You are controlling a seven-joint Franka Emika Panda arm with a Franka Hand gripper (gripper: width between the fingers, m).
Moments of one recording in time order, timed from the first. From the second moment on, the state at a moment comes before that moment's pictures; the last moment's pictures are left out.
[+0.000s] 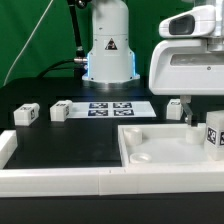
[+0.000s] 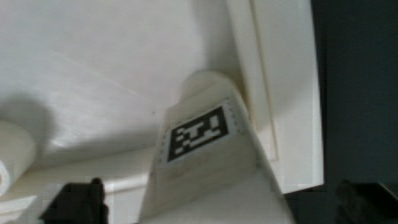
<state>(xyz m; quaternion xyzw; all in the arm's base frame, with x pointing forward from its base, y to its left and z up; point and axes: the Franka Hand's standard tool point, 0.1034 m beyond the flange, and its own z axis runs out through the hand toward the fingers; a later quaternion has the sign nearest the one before) 0.624 0.117 0.075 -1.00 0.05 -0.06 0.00</state>
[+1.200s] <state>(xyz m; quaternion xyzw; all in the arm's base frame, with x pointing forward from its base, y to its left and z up) 0.624 0.114 0.074 -0.99 0.13 -0.06 0.00</state>
